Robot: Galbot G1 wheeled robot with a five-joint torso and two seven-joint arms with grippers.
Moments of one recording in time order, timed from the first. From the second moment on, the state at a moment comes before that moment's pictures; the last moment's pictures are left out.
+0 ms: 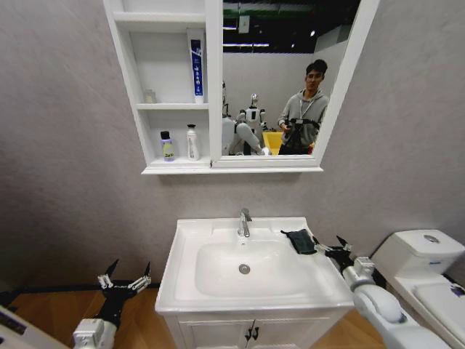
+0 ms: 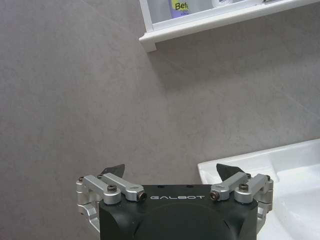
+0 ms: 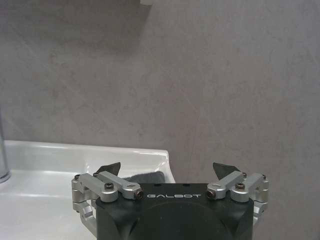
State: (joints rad) left arm 1.91 -1.17 -0.73 -2.33 -0.22 0.06 -0.19; right arm -1.70 0.93 0.78 1.99 0.57 -0.04 0.21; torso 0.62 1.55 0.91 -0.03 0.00
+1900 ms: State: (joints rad) left arm 1.91 -1.17 -0.73 -2.33 -0.22 0.06 -0.19; right arm -2.08 1.23 0.74 2.36 0.29 0.04 0.18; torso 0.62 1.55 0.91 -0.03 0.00
